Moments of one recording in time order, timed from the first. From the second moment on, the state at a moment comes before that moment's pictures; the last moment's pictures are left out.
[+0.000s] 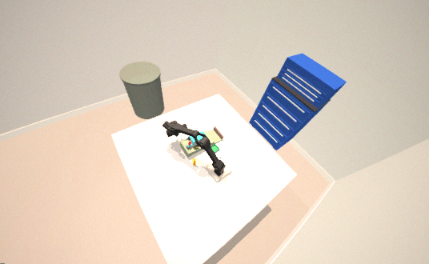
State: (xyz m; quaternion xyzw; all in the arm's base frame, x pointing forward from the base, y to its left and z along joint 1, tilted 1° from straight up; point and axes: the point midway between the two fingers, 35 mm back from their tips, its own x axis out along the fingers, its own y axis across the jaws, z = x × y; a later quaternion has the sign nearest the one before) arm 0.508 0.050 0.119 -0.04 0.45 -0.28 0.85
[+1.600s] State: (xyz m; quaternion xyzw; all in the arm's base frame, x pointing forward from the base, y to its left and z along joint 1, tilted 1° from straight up) arm 0.202 0.112 0.125 -0.32 0.62 0.31 0.64
